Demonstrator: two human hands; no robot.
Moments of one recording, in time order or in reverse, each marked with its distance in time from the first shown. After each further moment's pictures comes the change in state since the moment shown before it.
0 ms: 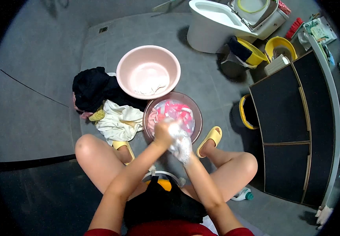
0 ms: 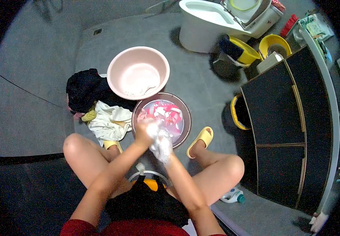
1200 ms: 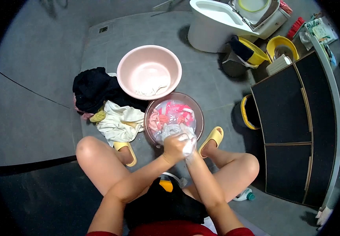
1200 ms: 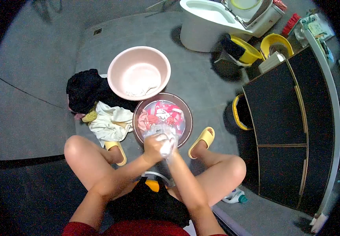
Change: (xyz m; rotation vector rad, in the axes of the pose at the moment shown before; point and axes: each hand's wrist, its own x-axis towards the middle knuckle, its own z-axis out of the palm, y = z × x) left_hand -0.019 0.031 0.013 0.039 0.144 0.227; right_hand 0.029 0.010 -0.031 0.012 0.005 -0.237
